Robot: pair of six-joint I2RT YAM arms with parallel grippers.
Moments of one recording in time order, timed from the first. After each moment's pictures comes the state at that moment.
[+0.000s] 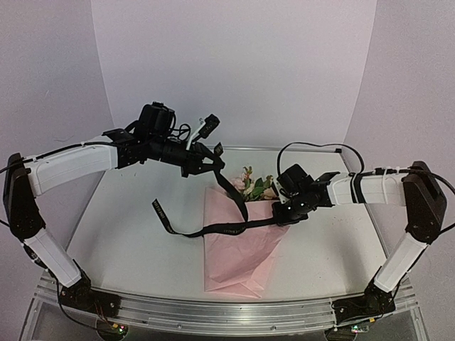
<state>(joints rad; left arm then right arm) -0.72 1.59 1.38 -0.26 0.70 0.11 0.71 1.68 1.04 -0.45 0.04 0.40</state>
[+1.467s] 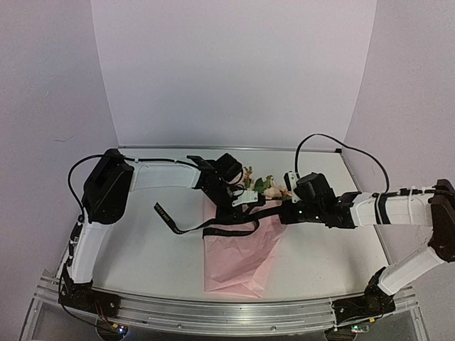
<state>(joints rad) -0.90 2.25 1.80 -0.63 0.33 0.68 0.73 1.44 0.74 -0.04 0.11 0.46</state>
